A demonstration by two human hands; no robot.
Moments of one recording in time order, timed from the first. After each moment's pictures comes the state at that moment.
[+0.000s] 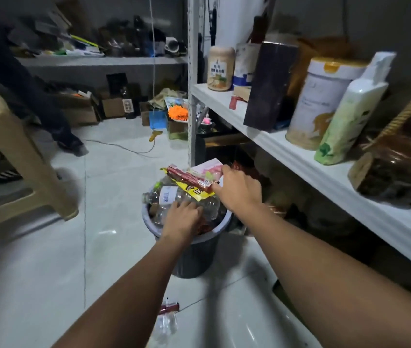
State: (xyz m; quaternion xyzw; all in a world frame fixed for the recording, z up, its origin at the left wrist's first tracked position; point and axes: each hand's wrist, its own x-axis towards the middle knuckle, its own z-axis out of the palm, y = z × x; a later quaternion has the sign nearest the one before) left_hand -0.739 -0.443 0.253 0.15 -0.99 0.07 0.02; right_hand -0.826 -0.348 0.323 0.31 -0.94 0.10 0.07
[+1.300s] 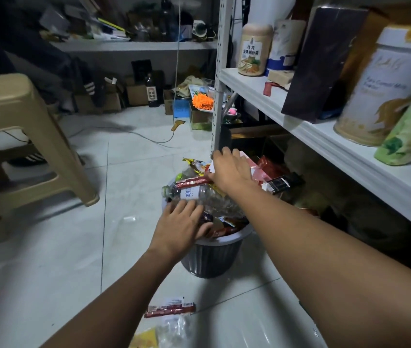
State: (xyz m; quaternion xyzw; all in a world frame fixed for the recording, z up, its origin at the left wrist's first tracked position) left_hand -0.706 -0.491 0.209 0.15 -0.97 0.12 0.16; right_hand -0.856 -0.445 0.286 0.42 -0.90 0.03 0.08
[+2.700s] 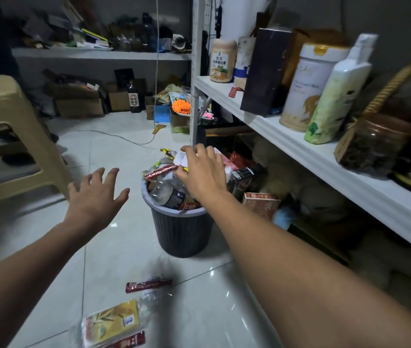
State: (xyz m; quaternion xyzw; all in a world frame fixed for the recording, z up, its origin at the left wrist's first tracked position) left_hand -0.609 -0.495 0.270 0.40 -0.91 -0.01 0.09; right_hand -0.770 -0.360 0.299 0.43 -0.88 0.15 0.18
